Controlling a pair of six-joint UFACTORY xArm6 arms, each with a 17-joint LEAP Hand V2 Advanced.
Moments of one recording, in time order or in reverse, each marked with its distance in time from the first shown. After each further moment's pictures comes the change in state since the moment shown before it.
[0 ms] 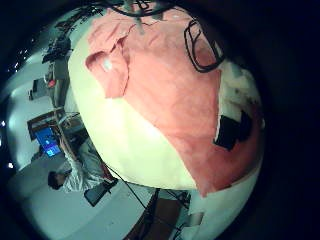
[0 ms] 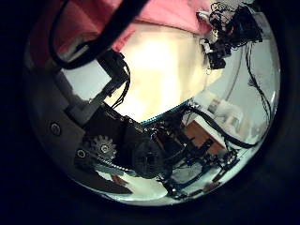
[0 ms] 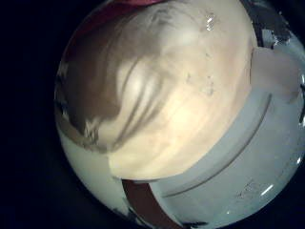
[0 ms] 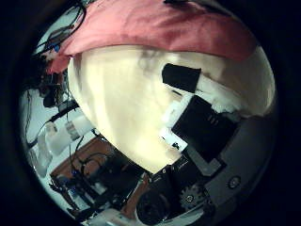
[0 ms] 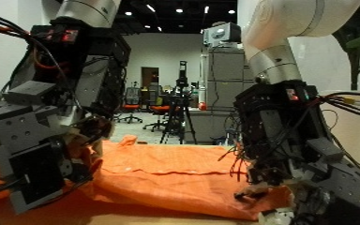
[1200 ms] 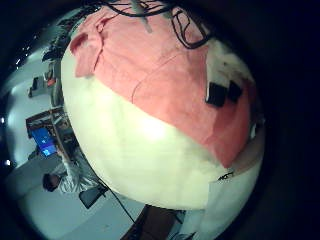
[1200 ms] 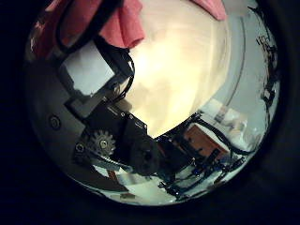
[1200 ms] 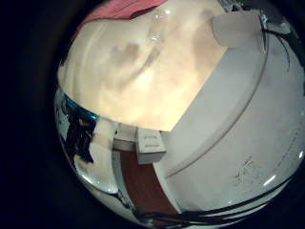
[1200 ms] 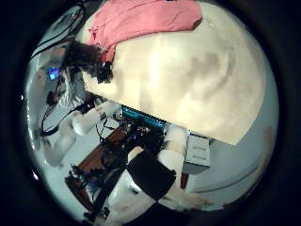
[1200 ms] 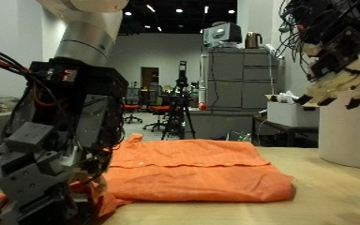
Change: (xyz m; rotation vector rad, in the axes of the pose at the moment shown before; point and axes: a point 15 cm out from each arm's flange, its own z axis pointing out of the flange) left arm 0.001 -0.019 0.048 -0.023 0.008 -0.018; right arm 0.043 0.125 -0.136 -0.103 -0.069 0.084
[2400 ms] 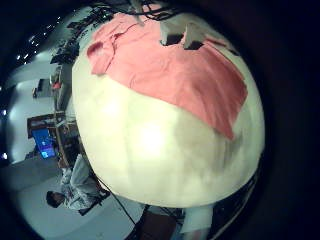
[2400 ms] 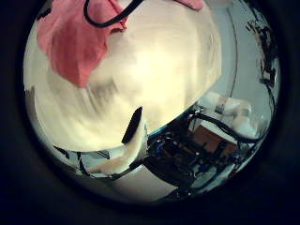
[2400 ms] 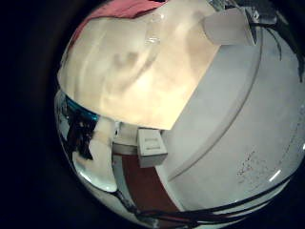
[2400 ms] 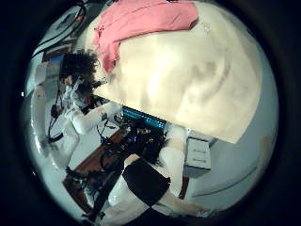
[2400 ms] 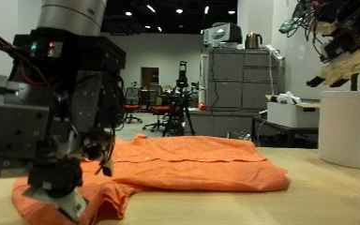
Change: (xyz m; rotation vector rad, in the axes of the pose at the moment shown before) left arm 0.023 0.011 -0.001 0.212 -0.004 0.071; right arm 0.005 0.034 -0.017 0.049 -0.001 0.048
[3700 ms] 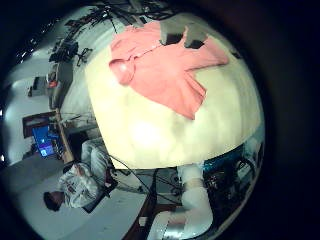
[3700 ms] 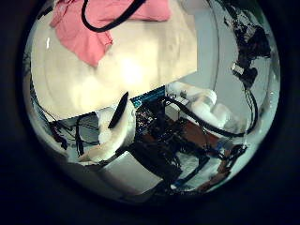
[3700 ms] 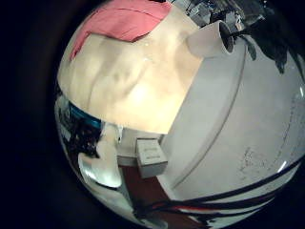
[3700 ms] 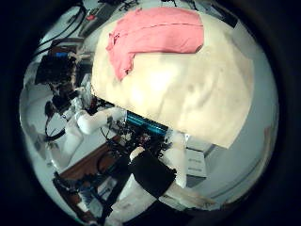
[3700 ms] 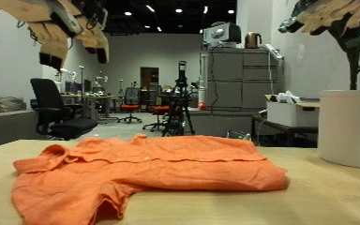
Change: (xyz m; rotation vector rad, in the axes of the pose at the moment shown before) left arm -0.025 0.072 -0.184 -0.036 0.119 -0.086; right arm -0.017 0.012 -0.075 0.195 0.081 -0.020
